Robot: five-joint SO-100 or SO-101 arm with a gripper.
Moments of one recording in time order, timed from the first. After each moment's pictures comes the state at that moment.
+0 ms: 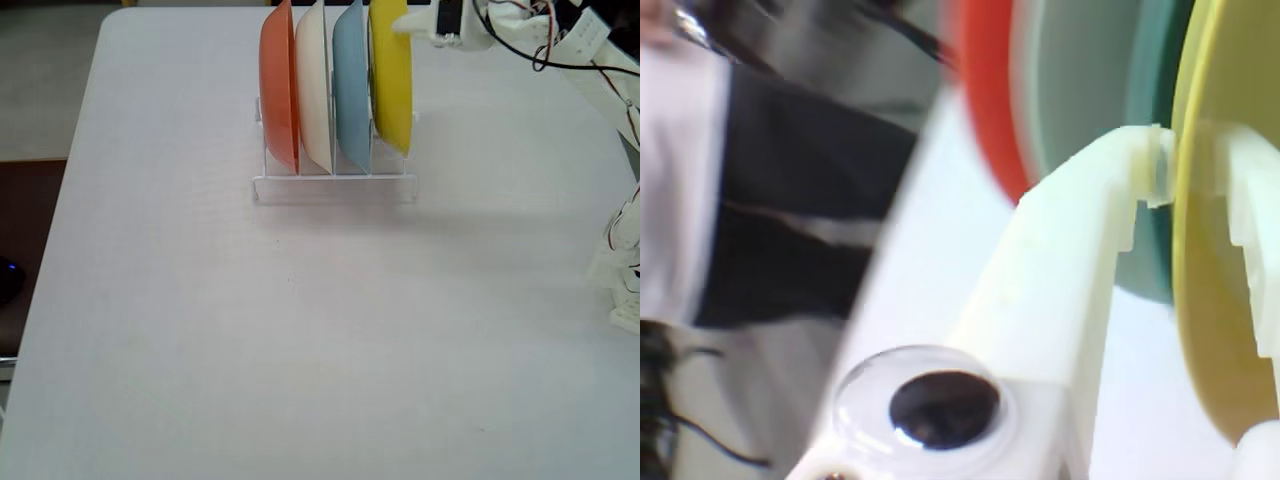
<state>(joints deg) 27.7 102.6 63.5 49.6 -53.4</state>
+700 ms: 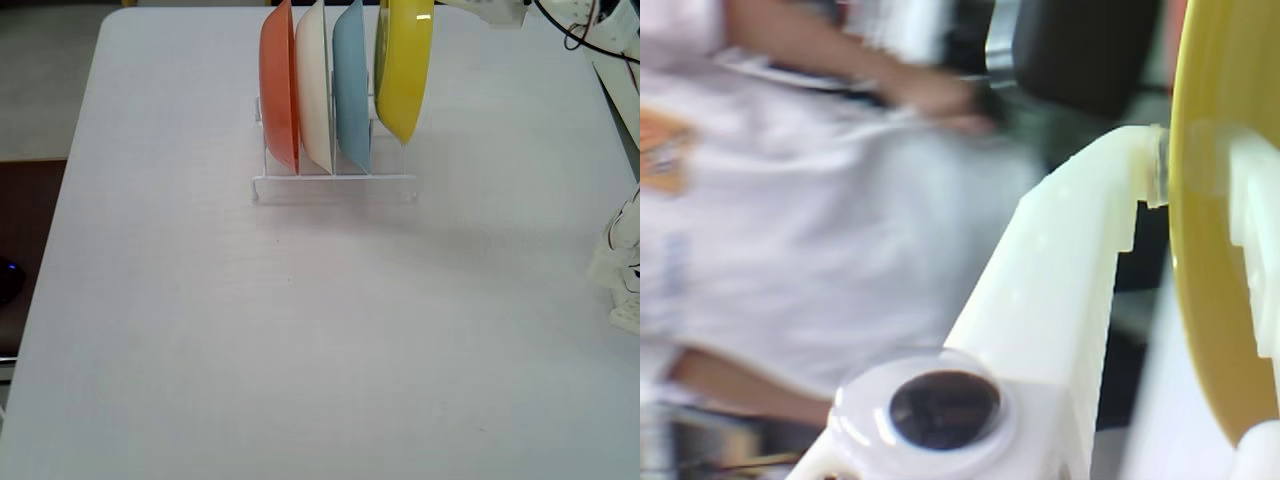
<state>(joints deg) 26.9 104.7 49.6 55.3 -32.2</state>
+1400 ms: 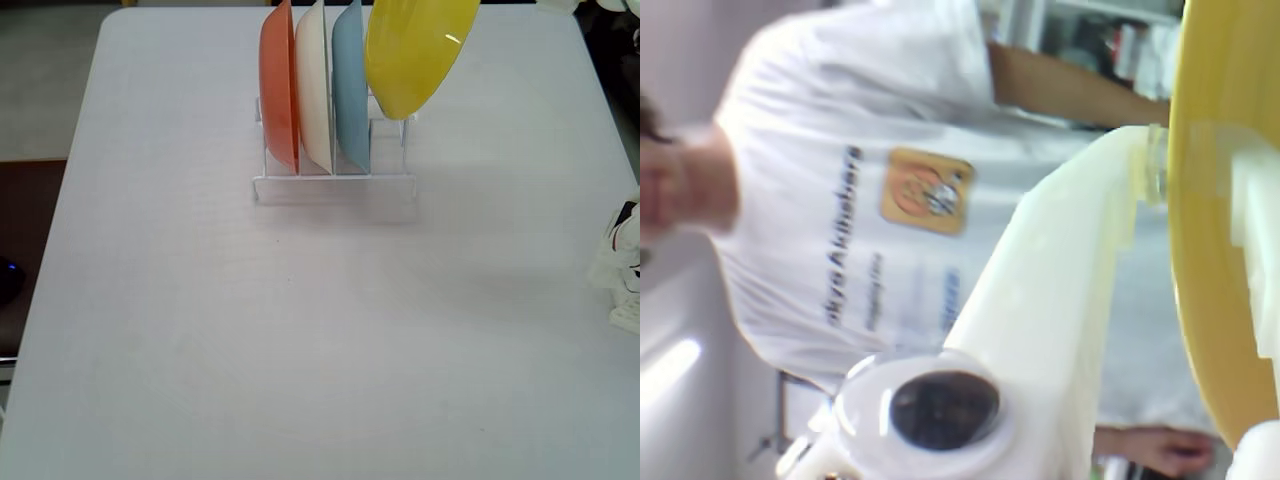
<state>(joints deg) 26.7 115.7 44.6 57.1 -20.9</state>
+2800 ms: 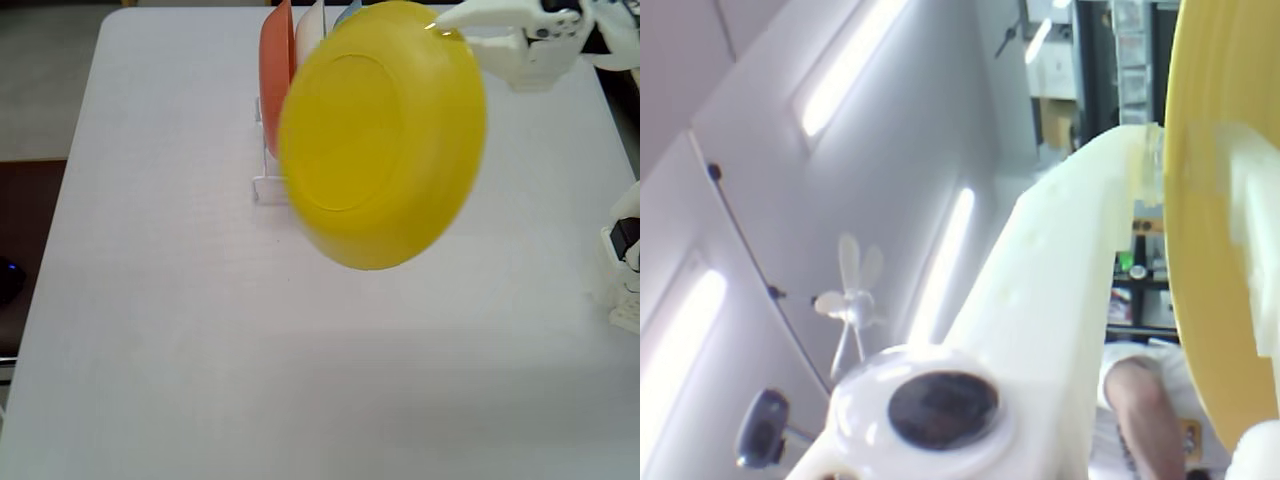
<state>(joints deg) -9.1 110.4 44.6 45.1 -6.8</state>
